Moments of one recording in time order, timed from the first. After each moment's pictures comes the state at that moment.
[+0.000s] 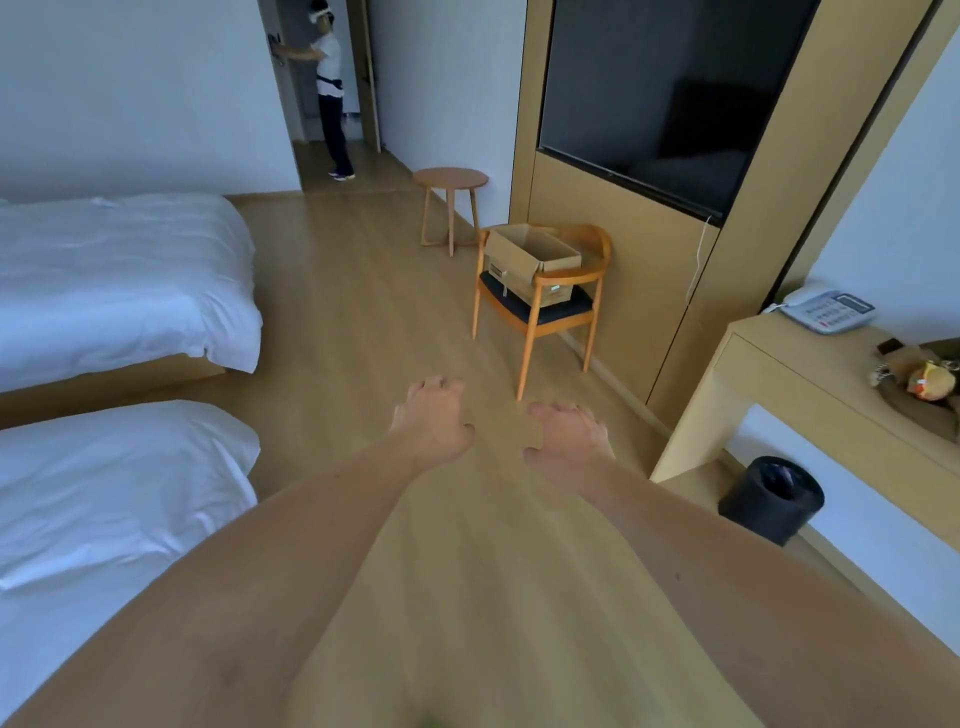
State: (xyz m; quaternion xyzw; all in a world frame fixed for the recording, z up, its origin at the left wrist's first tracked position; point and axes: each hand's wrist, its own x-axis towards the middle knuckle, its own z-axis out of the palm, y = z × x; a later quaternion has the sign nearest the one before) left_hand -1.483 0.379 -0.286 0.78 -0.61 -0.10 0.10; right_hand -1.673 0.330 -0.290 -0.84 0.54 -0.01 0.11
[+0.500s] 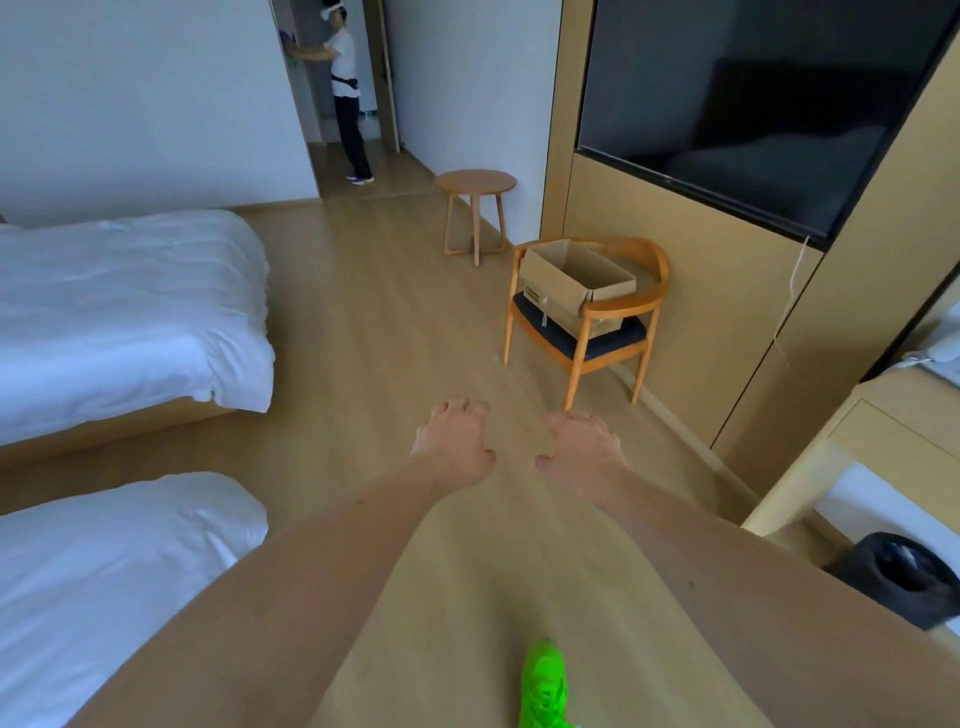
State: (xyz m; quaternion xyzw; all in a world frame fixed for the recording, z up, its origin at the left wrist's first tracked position) left_hand -1.330 0.144 -0.309 0.77 -0.62 -0.12 0.07; right_hand -1.506 0.084 -0.309 -0.83 0.54 -0.01 0.15
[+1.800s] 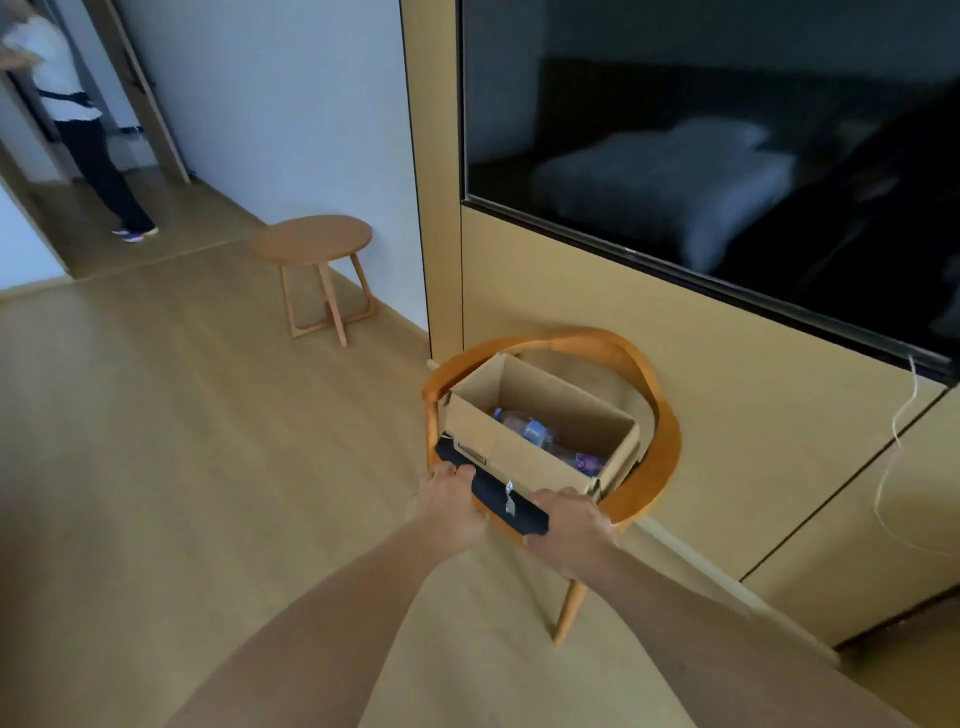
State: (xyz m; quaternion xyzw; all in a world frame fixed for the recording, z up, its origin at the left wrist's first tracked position) left_hand -1.062 -0.669 -0.373 0.68 -0.70 -0.22 0.06; right_hand -1.245 -0.647 -0.371 -0.68 0.70 0.01 0.22
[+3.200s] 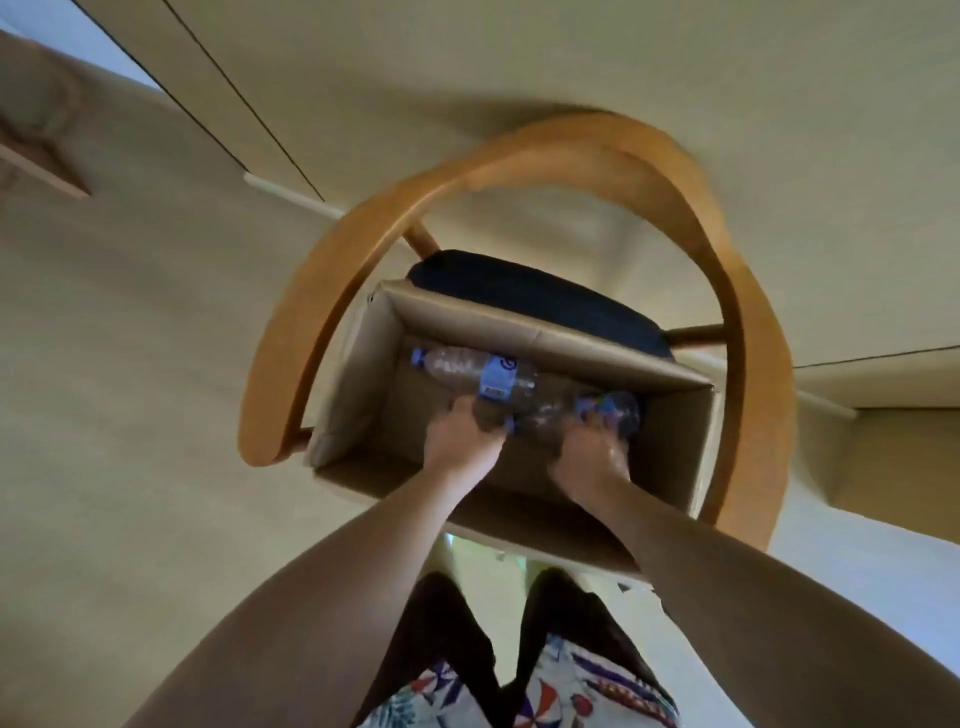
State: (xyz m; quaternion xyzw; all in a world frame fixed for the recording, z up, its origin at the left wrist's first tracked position) left_hand -1.192 -1.110 -0.631 0.65 -0.61 -0.43 -0.11; right_hand -1.340 -1.029 -0.652 -0.42 0.81 0.14 0.38
